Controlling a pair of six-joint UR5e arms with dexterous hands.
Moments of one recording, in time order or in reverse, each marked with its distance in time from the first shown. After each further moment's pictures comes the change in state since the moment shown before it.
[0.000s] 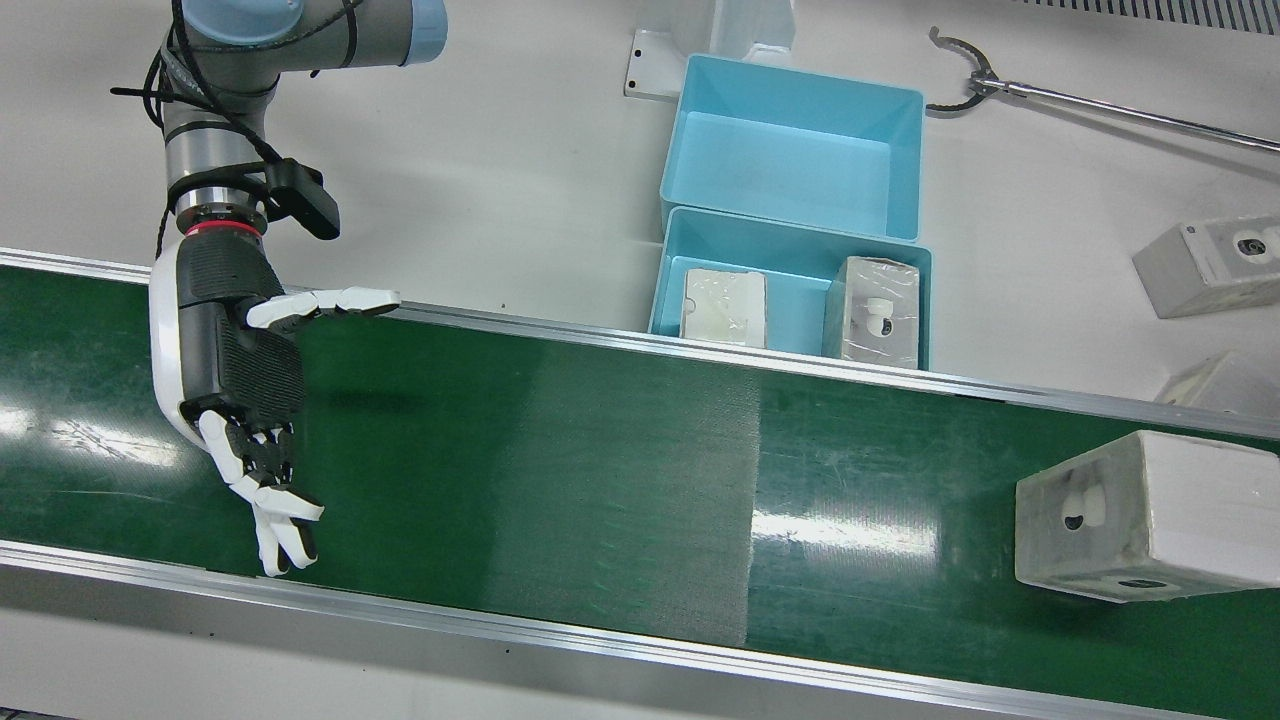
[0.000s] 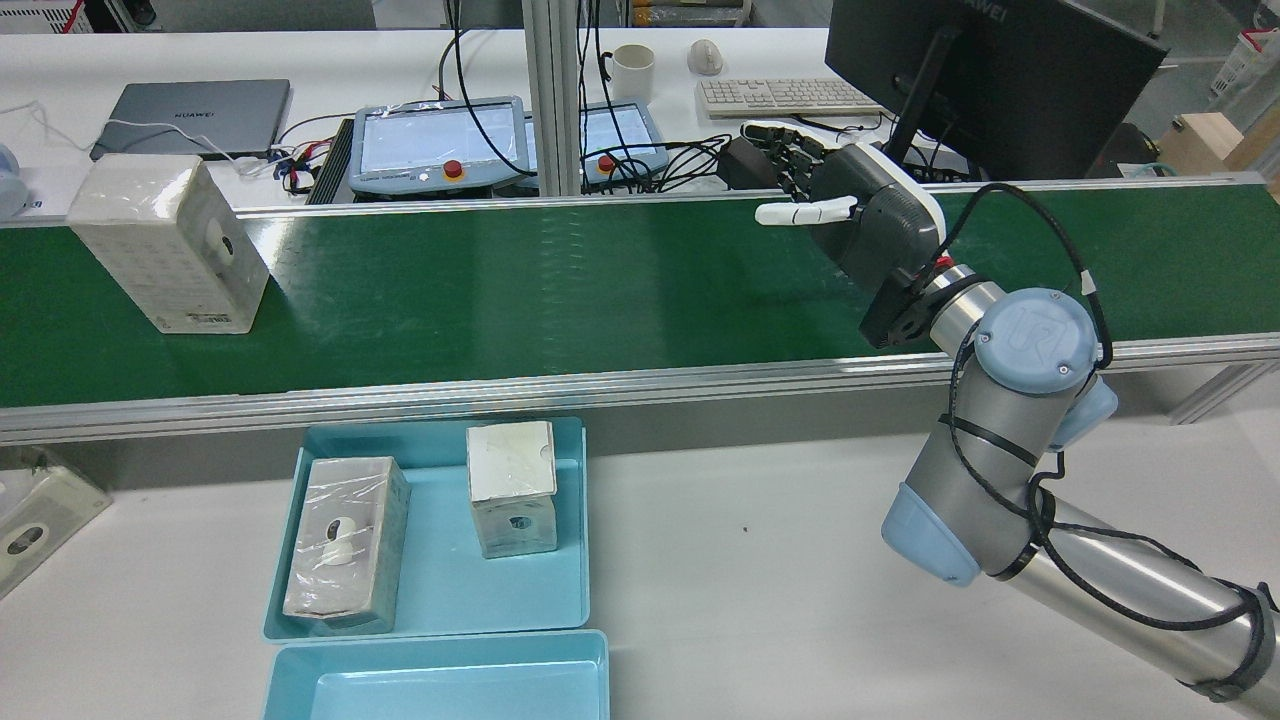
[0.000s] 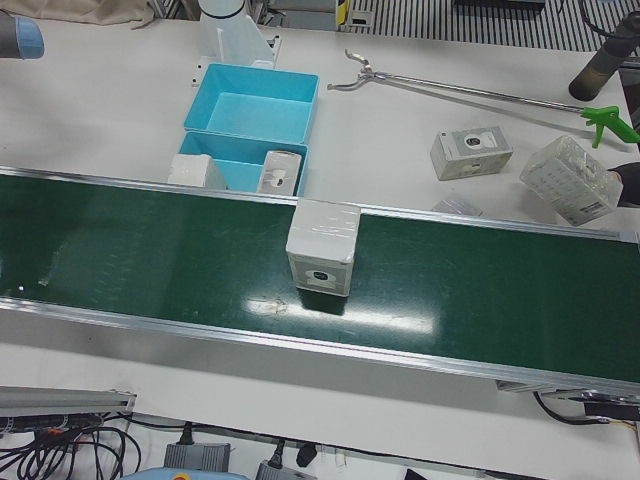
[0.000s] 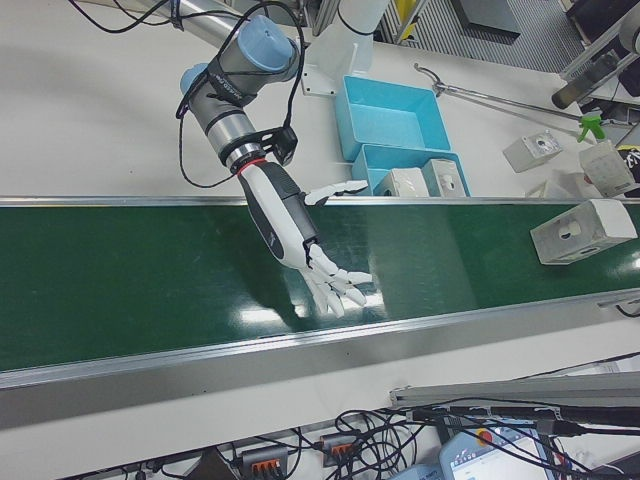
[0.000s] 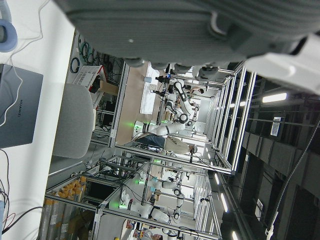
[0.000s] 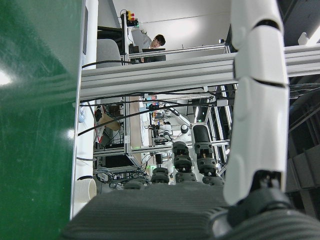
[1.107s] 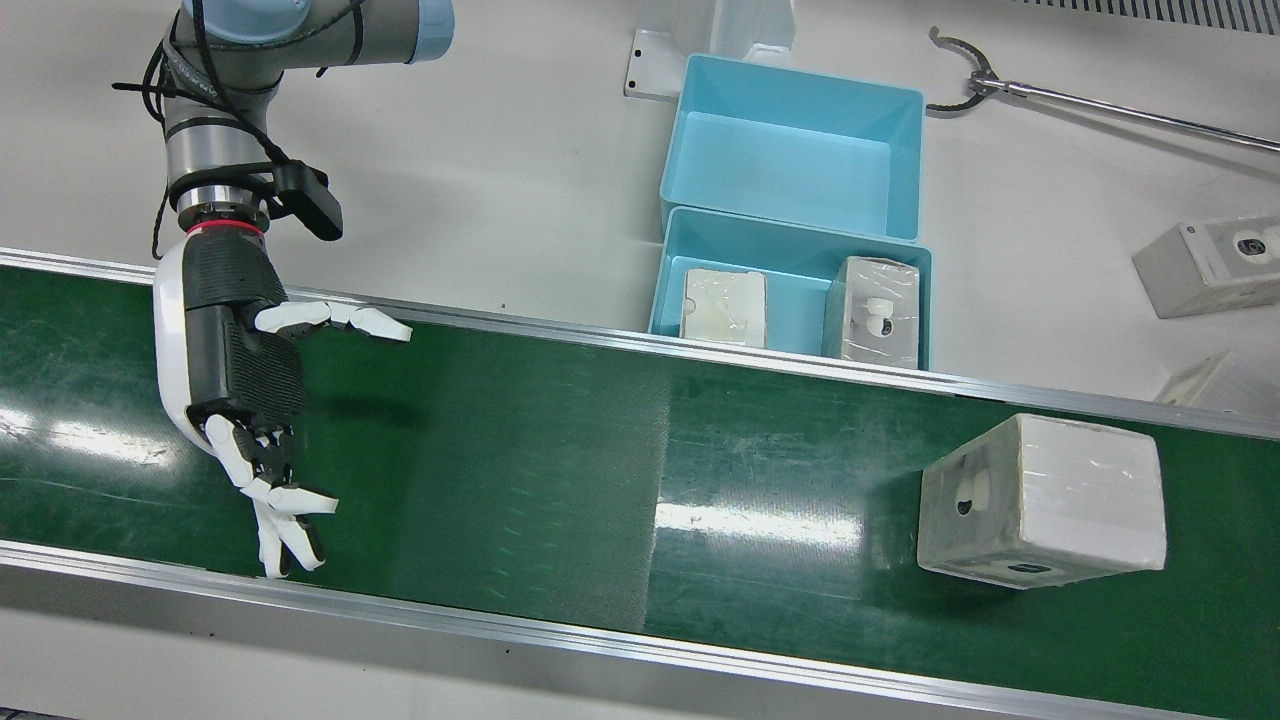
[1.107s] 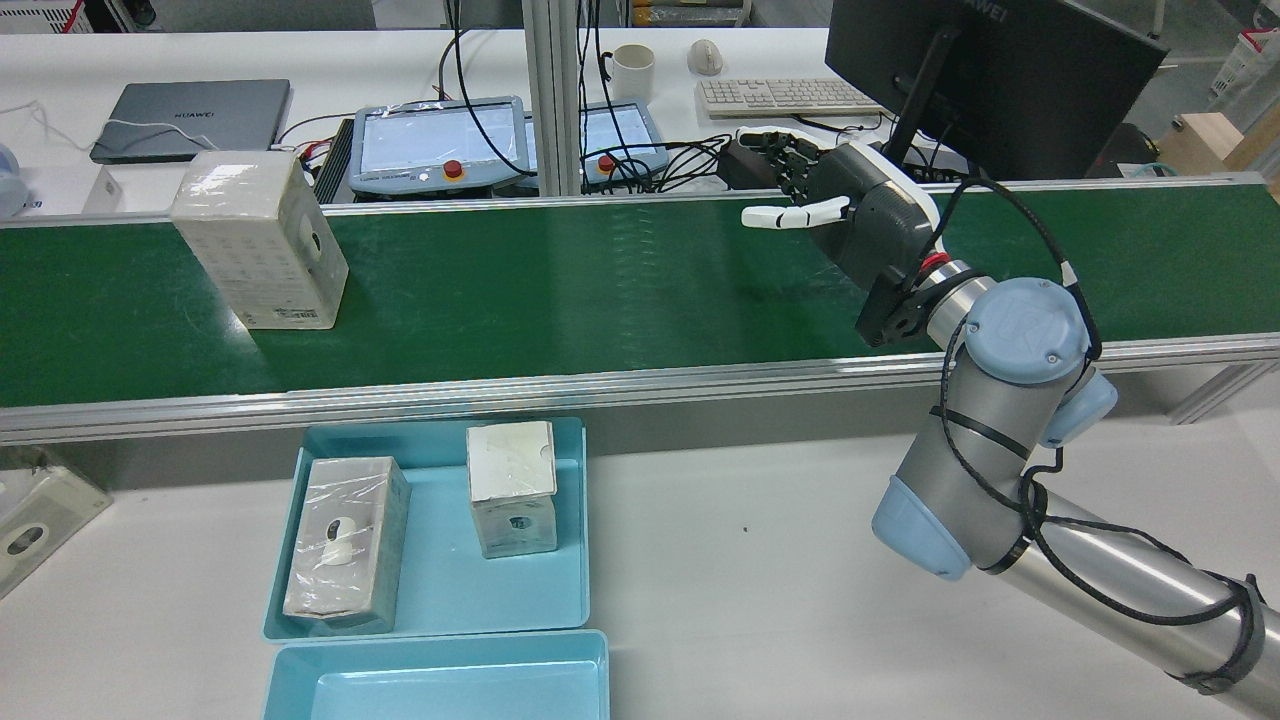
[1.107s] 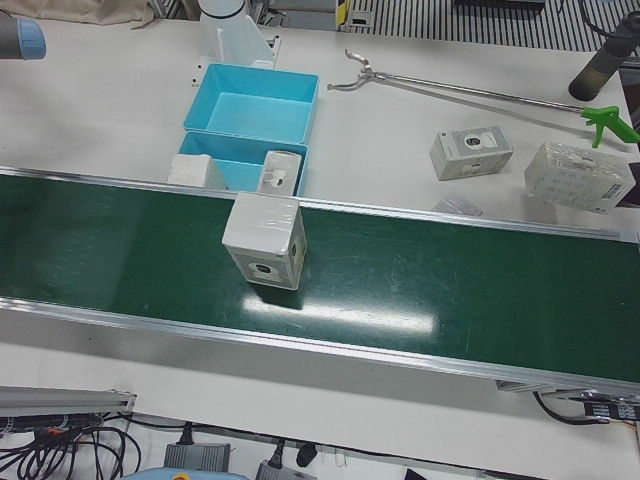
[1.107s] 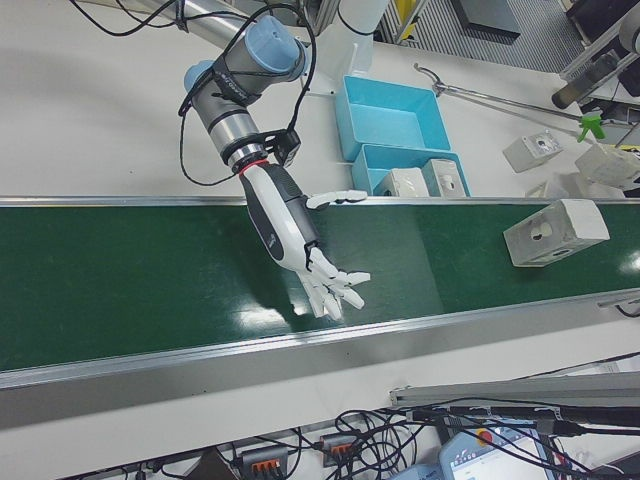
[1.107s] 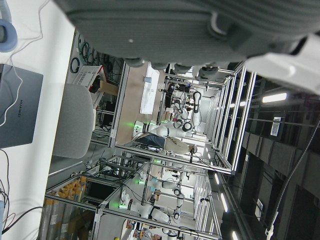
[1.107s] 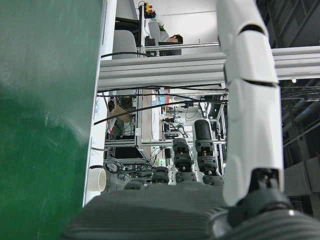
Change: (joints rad) left arm 0.000 0.000 0.000 0.000 0.000 0.000; right arm 0.003 0.024 0.002 -0.065 -0.011 -0.037
